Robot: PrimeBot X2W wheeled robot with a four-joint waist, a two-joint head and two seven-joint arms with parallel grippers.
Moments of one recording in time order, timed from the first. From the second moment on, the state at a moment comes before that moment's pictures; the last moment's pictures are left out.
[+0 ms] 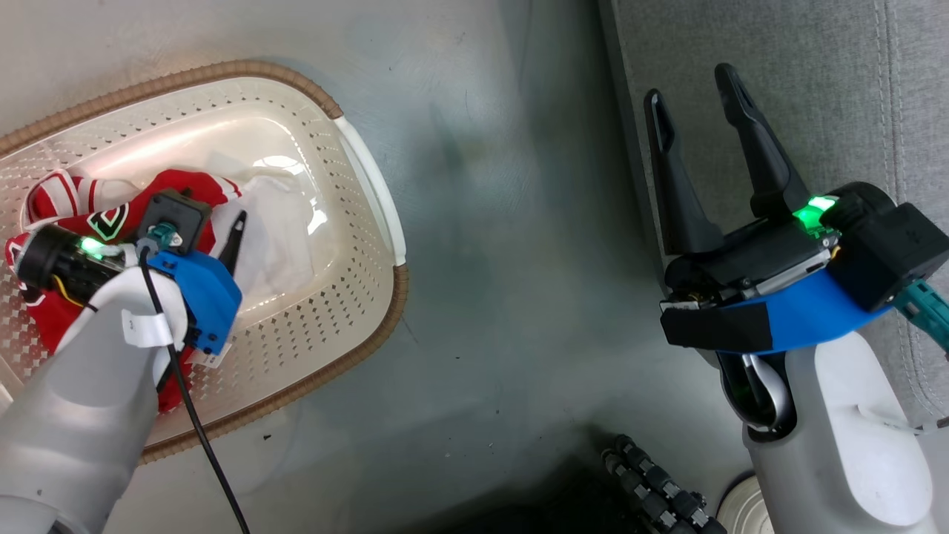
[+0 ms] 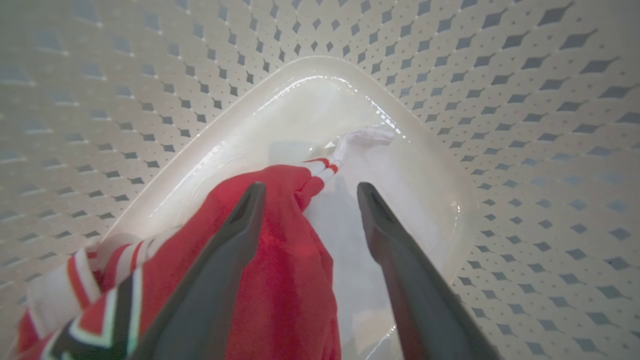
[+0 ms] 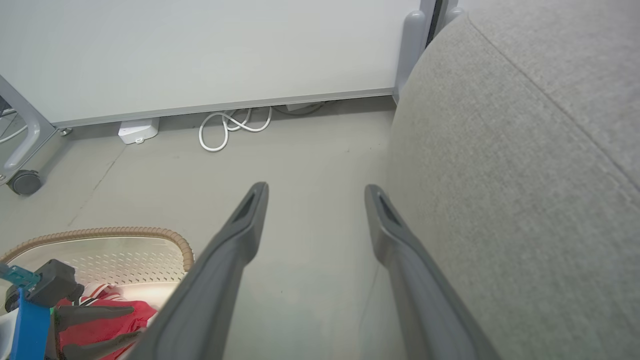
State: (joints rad) left arm -0.87 0.40 -0.81 1.02 -0.45 -0.12 -0.16; right arm -0.48 -0.05 0.18 -0.01 0.23 0.13 -0.19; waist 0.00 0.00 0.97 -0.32
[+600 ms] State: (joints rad) left arm -0.95 0.33 -0.93 1.22 -0.33 -0.02 -0.07; right arm -0.38 -0.05 0.15 -0.06 0.24 0.13 -0.18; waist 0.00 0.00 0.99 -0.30
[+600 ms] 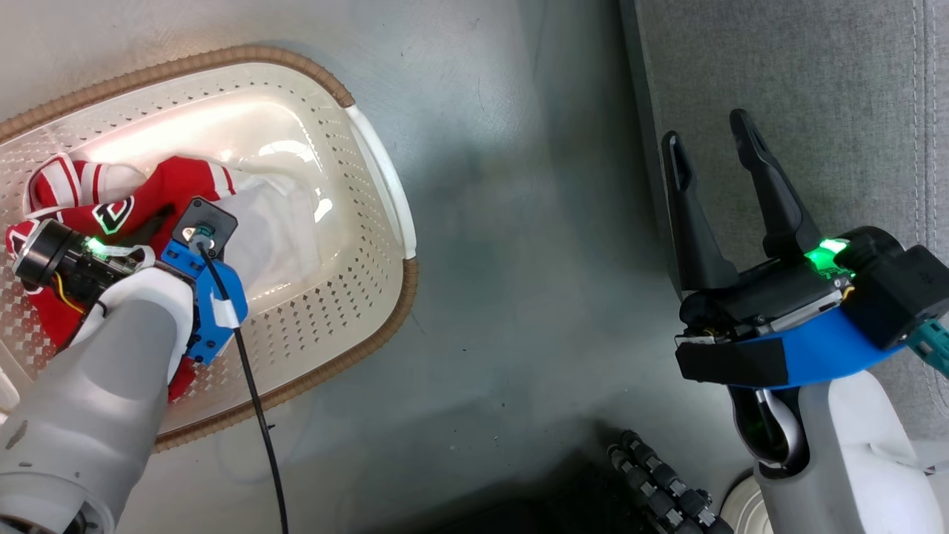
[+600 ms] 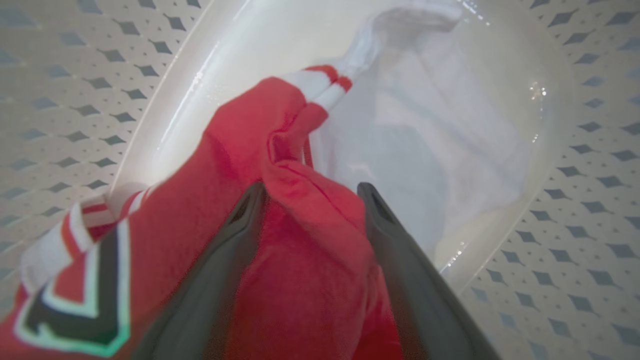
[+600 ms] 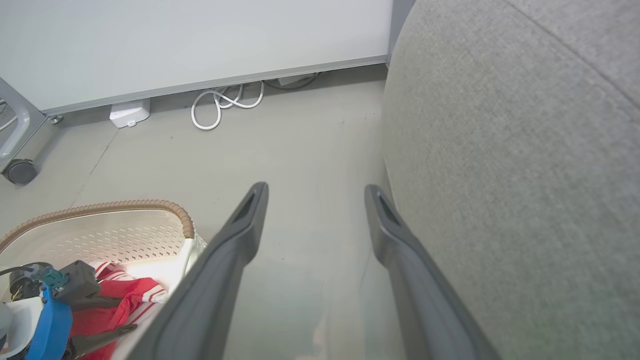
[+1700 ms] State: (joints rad) left arm -0.96 0.30 -0.92 1.27 -0.42 -0.01 -0.12; right arm -0.45 -0.05 0.20 -0.02 0.25 0.13 -0.18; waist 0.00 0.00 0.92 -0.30
